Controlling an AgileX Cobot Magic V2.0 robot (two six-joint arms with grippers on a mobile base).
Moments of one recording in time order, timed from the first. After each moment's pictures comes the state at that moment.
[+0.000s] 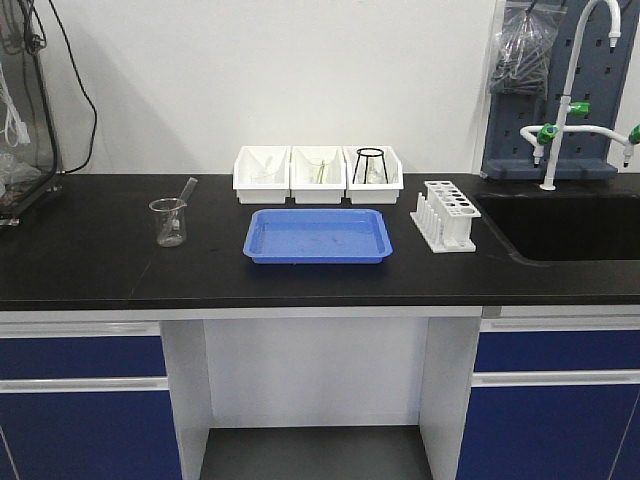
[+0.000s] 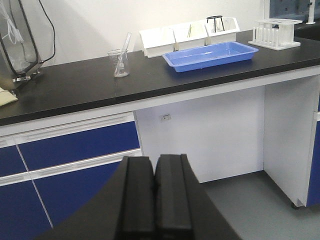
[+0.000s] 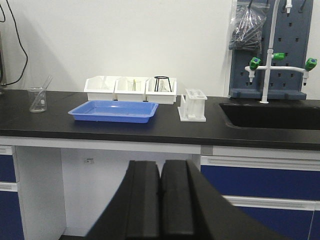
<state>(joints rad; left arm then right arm) -0.12 -0.01 0.03 -0.07 0.16 0.13 0.08 -0.01 0.03 0.04 -0.03 -0.06</state>
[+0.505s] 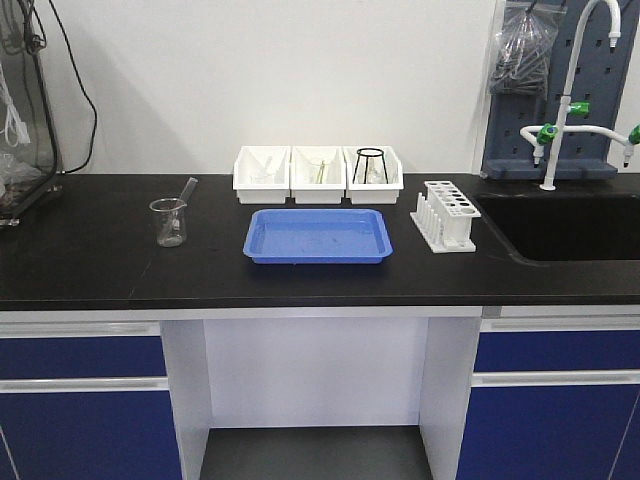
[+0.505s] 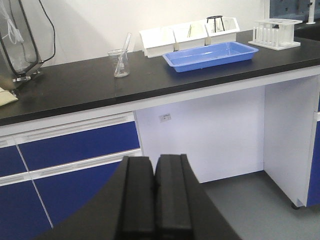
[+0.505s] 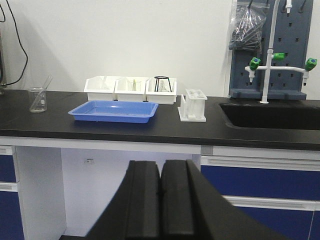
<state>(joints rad) -0.12 -0.01 0.03 -0.07 0.16 0.13 0.08 -0.01 0.03 0.04 -0.03 -0.06</state>
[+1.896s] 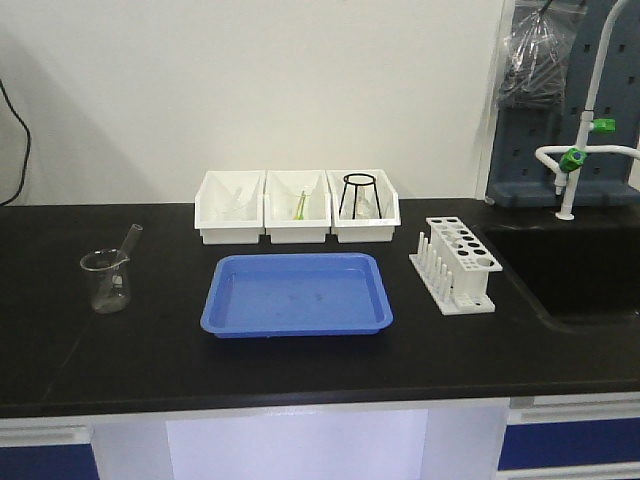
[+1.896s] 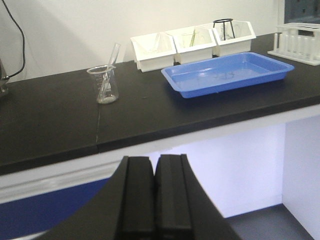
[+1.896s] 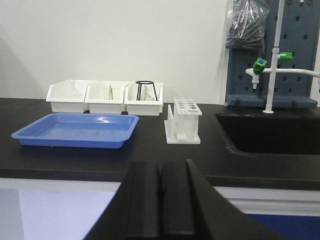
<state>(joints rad) -0.12 -0.01 0.03 -0.07 0.16 0.13 0.08 -0.01 0.03 0.04 -0.03 -0.06</state>
